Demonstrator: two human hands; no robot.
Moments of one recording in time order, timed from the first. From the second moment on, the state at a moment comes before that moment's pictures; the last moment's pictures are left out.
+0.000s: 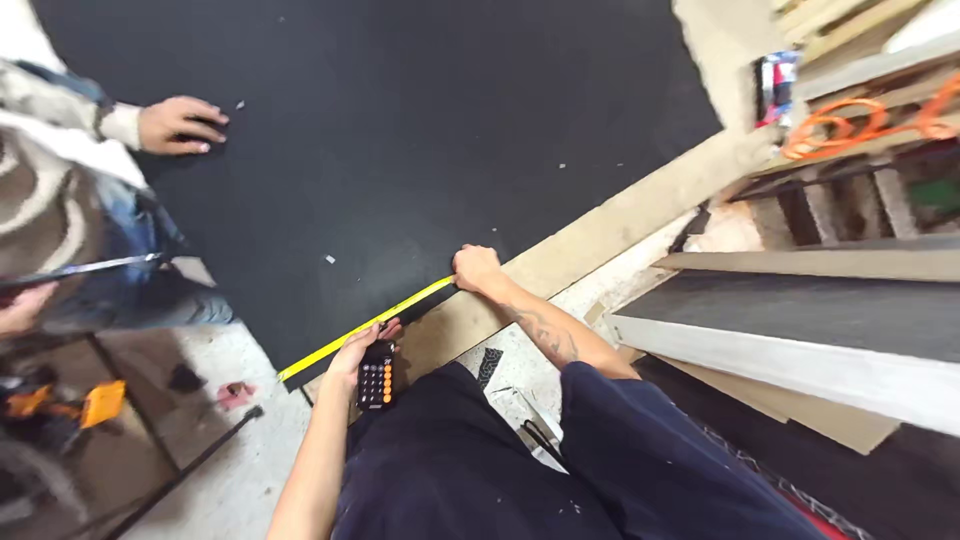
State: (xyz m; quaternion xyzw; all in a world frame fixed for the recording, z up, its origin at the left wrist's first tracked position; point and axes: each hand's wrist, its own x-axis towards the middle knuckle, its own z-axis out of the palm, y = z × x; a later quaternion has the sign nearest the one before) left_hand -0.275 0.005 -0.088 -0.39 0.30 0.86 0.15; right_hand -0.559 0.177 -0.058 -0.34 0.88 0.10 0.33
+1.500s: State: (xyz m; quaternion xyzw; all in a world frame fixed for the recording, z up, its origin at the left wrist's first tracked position) left_hand -0.271 0.010 -0.090 -0.42 0.33 0.84 0.10; right_hand -0.715 0.317 -0.047 -0.44 0.85 -0.06 0.29
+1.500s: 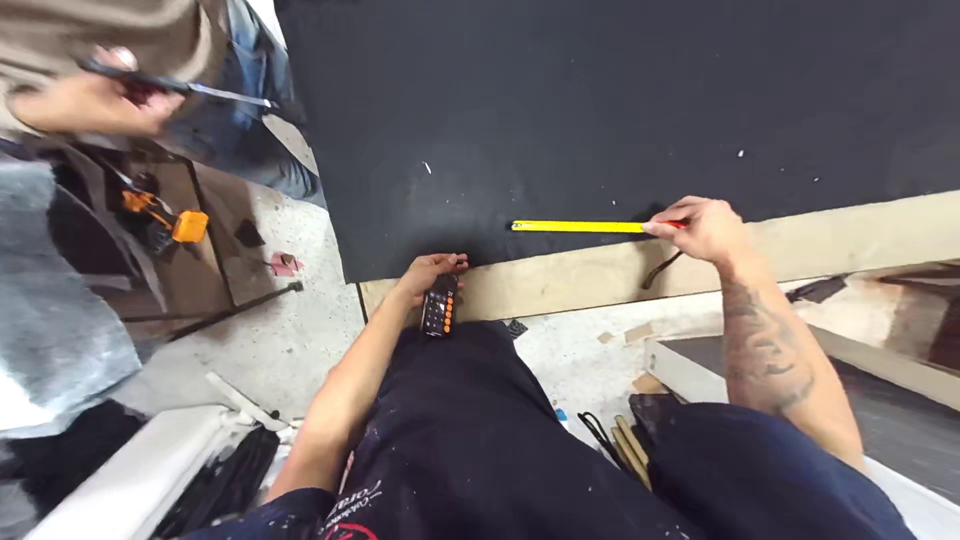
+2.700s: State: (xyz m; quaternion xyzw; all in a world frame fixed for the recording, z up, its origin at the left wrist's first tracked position) left_hand -0.278 0.010 -0.085 -0.39 0.34 0.85 0.11; right_hand -0.764 0.365 -0.069 -0.39 0.87 -0.09 0.29
